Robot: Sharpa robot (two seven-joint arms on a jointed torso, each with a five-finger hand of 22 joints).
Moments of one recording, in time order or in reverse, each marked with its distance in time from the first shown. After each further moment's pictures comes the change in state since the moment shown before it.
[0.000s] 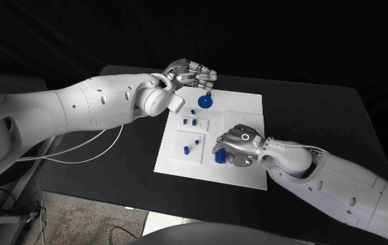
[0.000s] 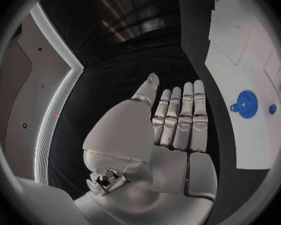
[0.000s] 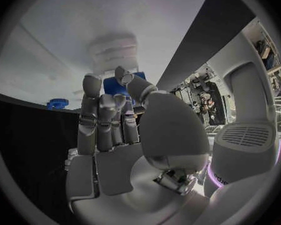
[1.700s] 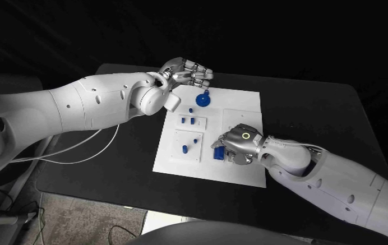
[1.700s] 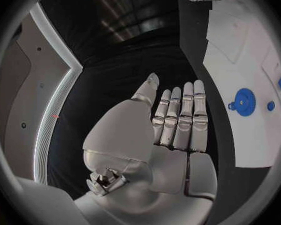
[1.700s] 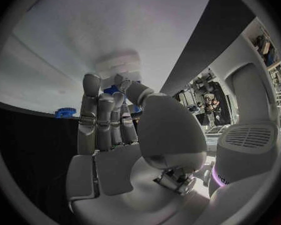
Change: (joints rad) left arm 0.000 -0.010 0.000 0.002 -0.002 0.003 -0.007; left_hand 0.000 0.000 0.000 0.000 -0.004 -0.011 0.004 0.000 0.000 -0.004 0.004 0.000 0.000 0.000 0.000 0.000 0.000 0.000 0.000 0.000 0.004 -0.007; right arm -0.007 -0.013 0.000 -0.008 0.001 0.034 -0.036; right_hand 0.020 -0.028 0.007 0.005 0.037 -0.201 0.024 -0.001 -0.093 -0.056 0.004 -0.028 -0.059 -0.092 0.014 -0.039 -0.073 -0.007 -0.025 0.010 -0.035 0.000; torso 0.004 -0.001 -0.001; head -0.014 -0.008
